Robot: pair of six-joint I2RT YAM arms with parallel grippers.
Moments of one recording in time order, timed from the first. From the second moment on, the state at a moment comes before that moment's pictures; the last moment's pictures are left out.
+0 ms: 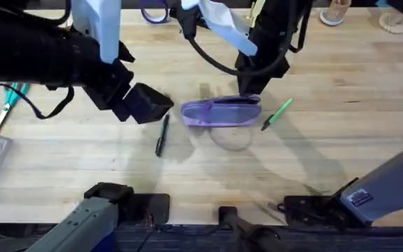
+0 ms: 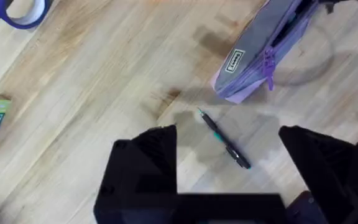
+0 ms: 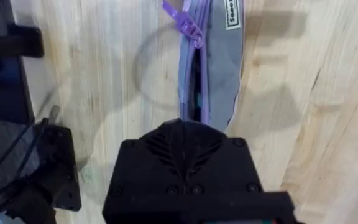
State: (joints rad) left arm -0.14 1.02 1.27 -1.25 0.29 0.65; right arm 0.57 1.85 1.84 -1.58 -0.24 -1.08
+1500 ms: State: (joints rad) left arm -0.14 1.02 1.27 -1.25 0.29 0.65; right arm 0.57 2.10 1.83 -1.51 -0.25 -1.08
